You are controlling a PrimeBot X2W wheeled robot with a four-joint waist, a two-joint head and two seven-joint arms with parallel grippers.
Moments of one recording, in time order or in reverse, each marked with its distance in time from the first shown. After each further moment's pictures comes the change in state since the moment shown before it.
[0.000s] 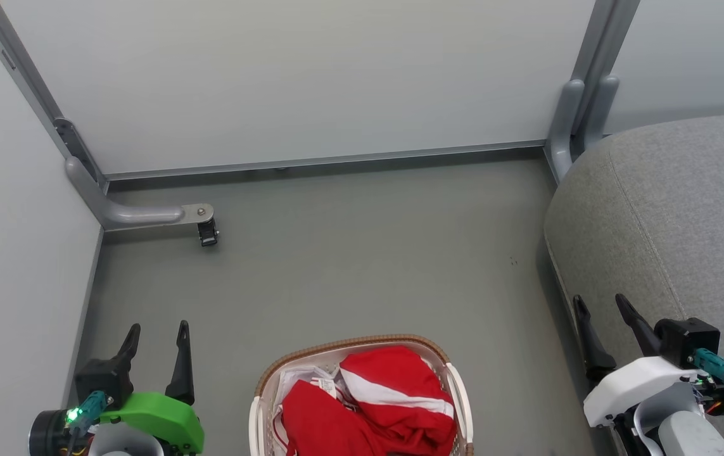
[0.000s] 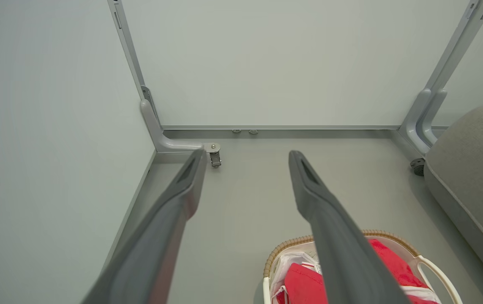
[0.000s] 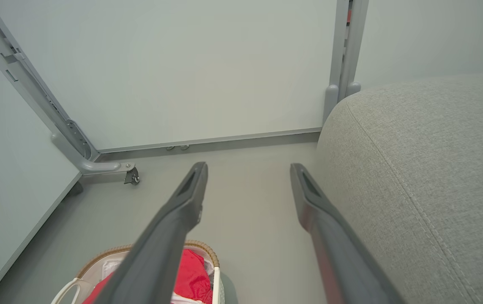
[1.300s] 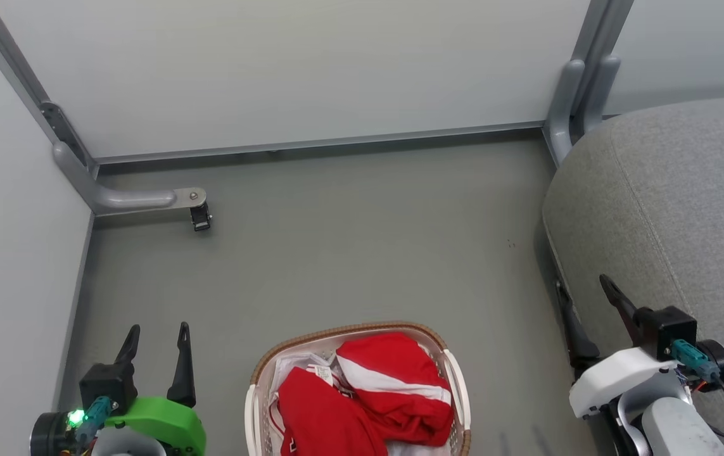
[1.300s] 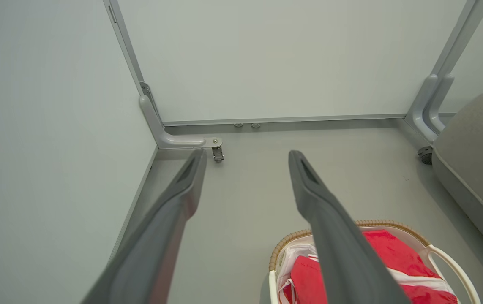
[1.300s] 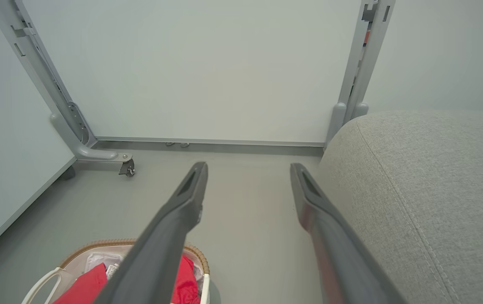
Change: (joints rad) left arm 0.004 -0.040 0.065 0.017 0.102 -0.028 -0.041; right arm -0.024 0.012 0.020 -0.015 -0.134 0.001 -0.040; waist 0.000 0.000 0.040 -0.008
